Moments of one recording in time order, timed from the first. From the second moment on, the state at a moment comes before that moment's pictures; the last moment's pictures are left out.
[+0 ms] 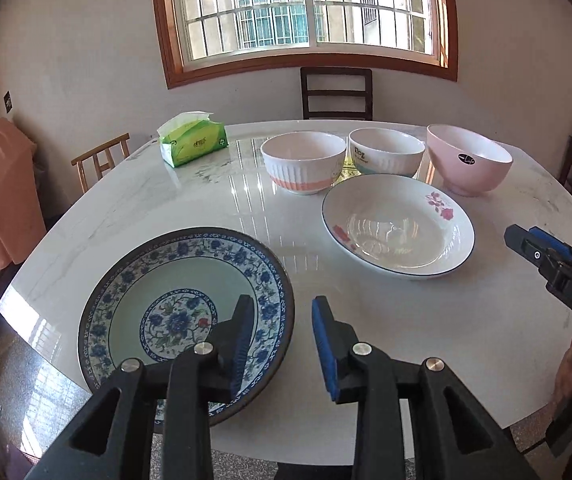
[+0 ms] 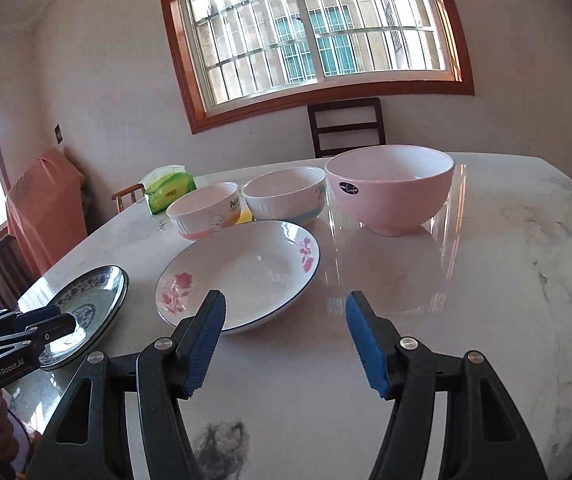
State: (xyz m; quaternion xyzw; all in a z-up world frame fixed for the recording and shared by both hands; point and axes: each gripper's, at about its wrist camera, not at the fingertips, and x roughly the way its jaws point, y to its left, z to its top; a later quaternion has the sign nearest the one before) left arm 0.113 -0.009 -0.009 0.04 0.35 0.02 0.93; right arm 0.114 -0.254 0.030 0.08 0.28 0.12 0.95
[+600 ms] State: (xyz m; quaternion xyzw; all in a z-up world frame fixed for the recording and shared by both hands) left arm 0.213 -0.015 -0.013 -0.09 0.43 -0.06 0.90; right arm 0.154 -0.285 0.012 0.17 0.34 0.16 0.91
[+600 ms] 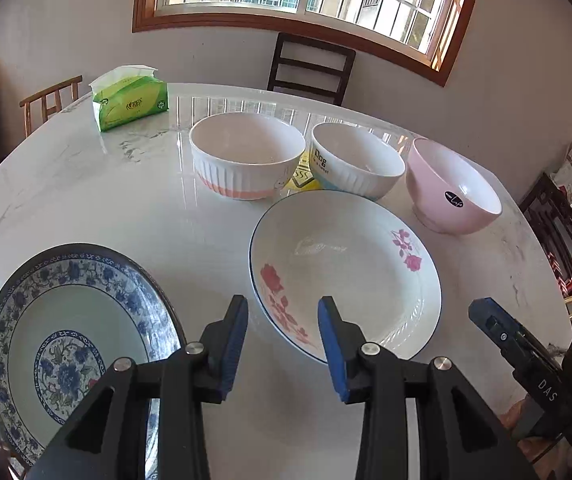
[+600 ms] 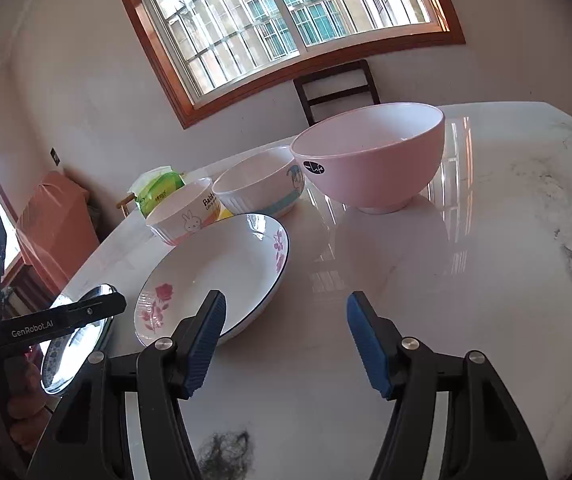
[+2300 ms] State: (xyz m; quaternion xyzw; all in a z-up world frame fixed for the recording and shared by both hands) left arm 0.238 -0.028 -0.047 -0.11 0.50 -0.01 0.86; right arm 0.197 -0.247 0.003 0.09 0.42 0.18 0.88
